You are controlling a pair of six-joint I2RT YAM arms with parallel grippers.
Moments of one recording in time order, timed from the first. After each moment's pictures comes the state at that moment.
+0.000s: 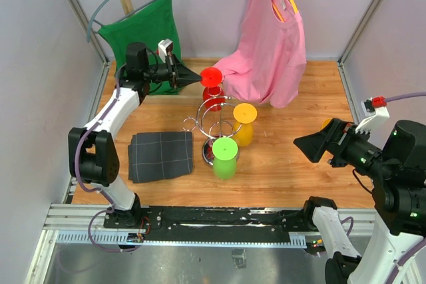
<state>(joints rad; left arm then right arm) -0.15 1.64 1.33 0.07 1.10 -1.20 -0.17 0.76 1.66 -1.41 -0.66 0.30</state>
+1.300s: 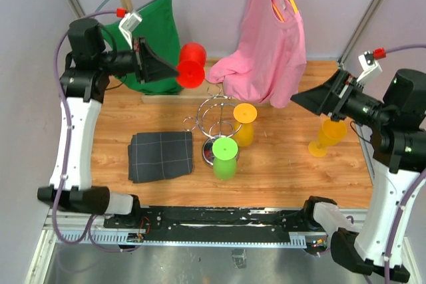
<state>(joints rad) -0.05 1.41 1.82 -0.64 1.22 -0.26 -0.17 0.97 1.71 -1.12 -0.86 0.47</state>
